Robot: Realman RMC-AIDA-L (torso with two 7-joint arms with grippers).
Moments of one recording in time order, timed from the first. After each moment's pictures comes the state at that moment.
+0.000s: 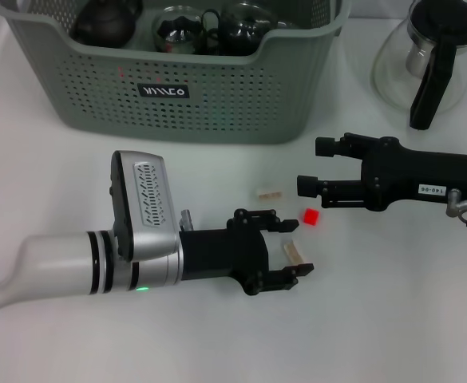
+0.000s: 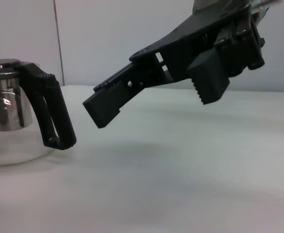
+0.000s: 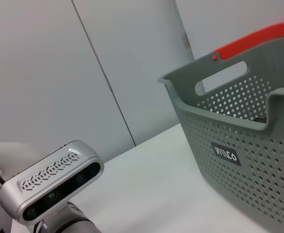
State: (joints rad) left arm -0.62 -2.18 0.79 0.07 1.88 1.20 -0.58; right arm 0.54 2.09 -0.88 -0.56 -1.85 -1.53 1.43
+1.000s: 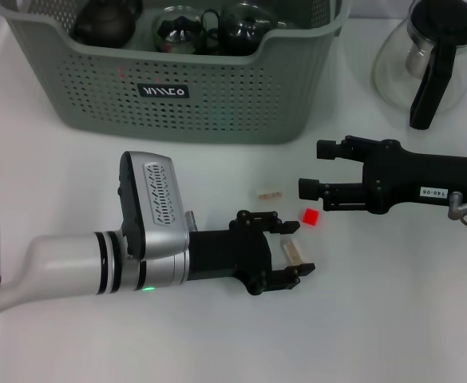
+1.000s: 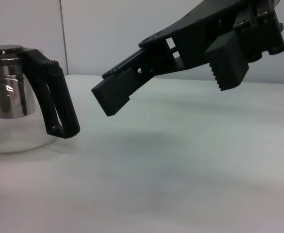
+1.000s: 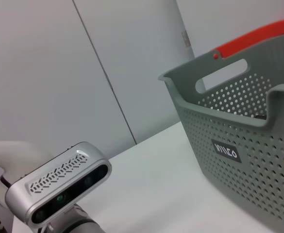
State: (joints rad) left arm -0.64 -2.18 0.79 0.03 1.87 1.15 -0.57; right arm 0.54 2.09 -0.88 -0.56 -1.85 -1.53 1.43
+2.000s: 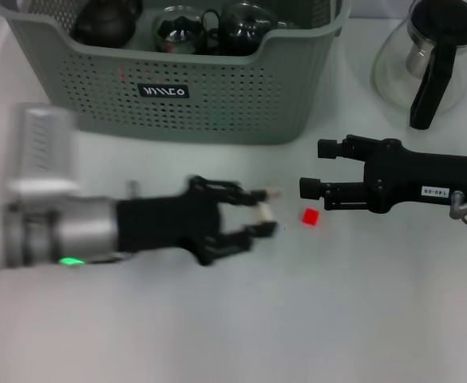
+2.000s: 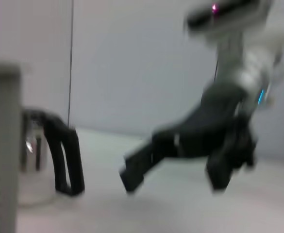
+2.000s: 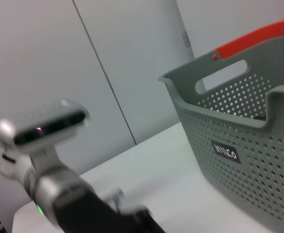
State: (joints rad) left arm -0.49 -2.14 0.79 0.39 1.89 1.55 -0.93; right arm 0.54 2.09 -0.88 -0.56 -1.85 -1.54 1.43
